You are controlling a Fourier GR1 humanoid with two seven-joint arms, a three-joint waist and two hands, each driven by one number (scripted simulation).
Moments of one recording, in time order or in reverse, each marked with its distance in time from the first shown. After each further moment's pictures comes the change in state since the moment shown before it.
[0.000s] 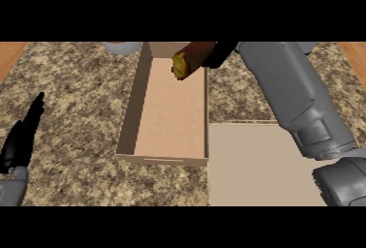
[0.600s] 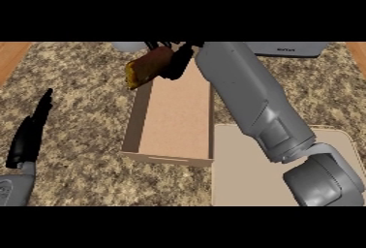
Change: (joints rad) left arm -0.032 -0.028 -0.011 0.006 -0.025 -0.010 -0.001; right arm -0.125 0.136 0.073 0.180 -0.093 -0.098 0.162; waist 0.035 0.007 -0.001
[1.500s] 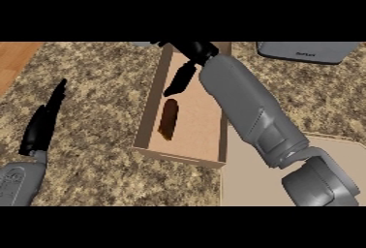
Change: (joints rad) left arm -0.080 -0.024 -0.029 0.027 -0.026 -0.027 0.005; right arm 0.057 0.011 0.146 0.116 -0.223 -0.101 0.071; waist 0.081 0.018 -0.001
